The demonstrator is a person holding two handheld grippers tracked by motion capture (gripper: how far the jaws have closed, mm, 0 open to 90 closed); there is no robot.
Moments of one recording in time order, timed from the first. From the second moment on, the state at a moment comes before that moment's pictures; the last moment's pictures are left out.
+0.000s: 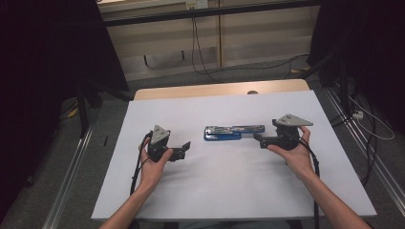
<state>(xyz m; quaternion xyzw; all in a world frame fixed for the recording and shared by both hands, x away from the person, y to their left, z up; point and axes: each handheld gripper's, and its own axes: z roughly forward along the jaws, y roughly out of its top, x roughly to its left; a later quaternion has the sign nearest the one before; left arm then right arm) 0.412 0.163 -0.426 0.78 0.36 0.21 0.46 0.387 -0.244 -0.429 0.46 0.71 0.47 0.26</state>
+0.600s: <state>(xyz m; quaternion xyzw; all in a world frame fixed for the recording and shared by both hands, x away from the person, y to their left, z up) 0.439 0.136 -0.428 0.78 0.35 0.19 0.48 0.377 -0.255 -0.434 0.46 0.72 0.48 0.22</state>
